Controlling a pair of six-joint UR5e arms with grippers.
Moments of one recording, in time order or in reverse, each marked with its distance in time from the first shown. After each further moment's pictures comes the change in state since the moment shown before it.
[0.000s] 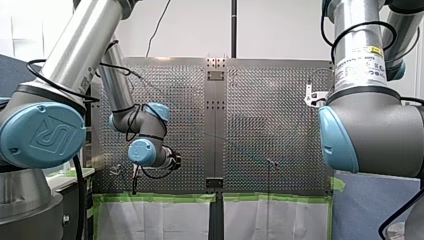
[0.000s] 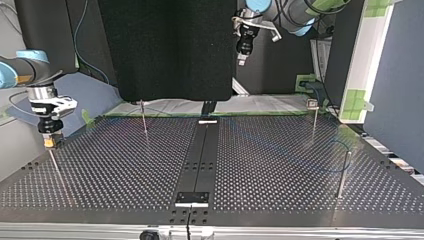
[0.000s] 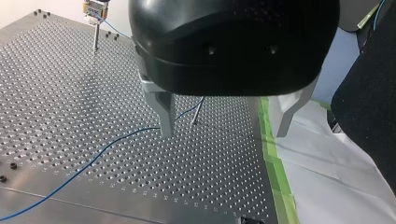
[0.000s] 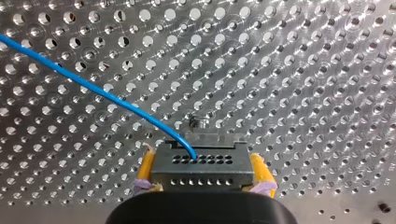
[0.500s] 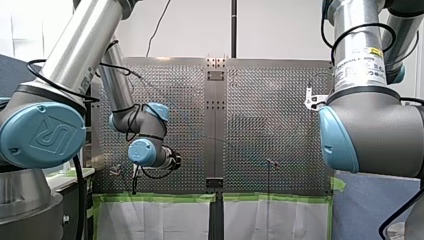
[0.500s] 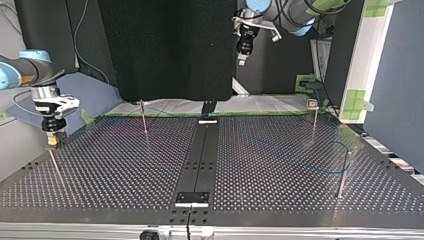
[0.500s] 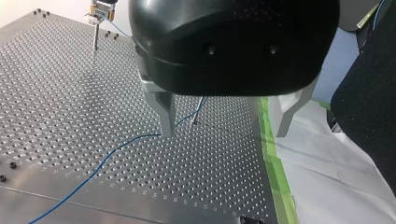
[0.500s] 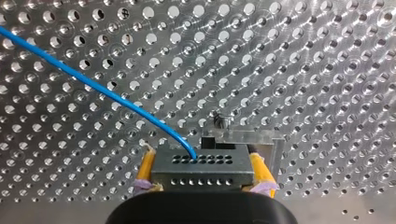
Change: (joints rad) left arm 0.001 0.000 0.000 -0.002 0.000 0.000; right arm 0.000 0.021 0.001 0.005 0.001 -0.004
